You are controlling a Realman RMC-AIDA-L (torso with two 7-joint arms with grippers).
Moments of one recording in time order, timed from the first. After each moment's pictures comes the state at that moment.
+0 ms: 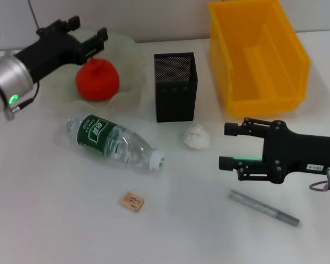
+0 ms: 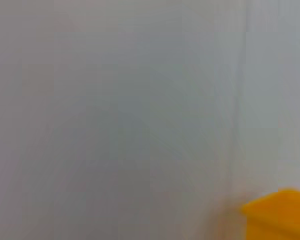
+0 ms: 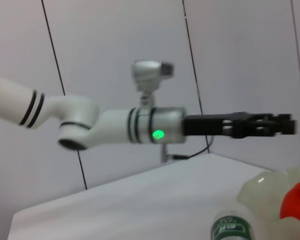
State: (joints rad) left arm -0.71 -2.07 0.89 0.35 1.30 0.98 -0.96; right arm 0.42 2.08 -0.58 -0.60 -1.96 -1.77 1.14
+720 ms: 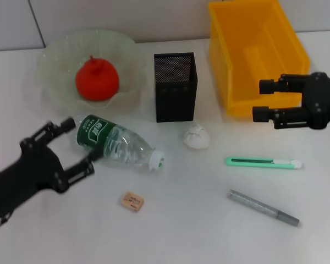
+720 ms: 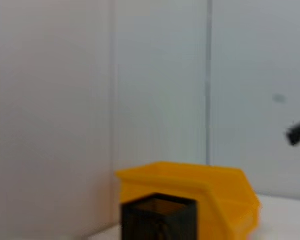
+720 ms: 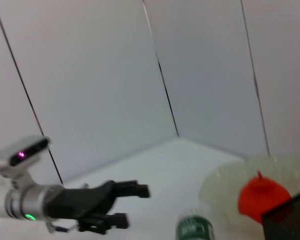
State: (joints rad) left arm -0.30 -2.07 1.01 0.33 1.31 1.51 -0.66; right arm 0.43 2.07 -0.60 -1.12 -1.97 -1.86 1.71
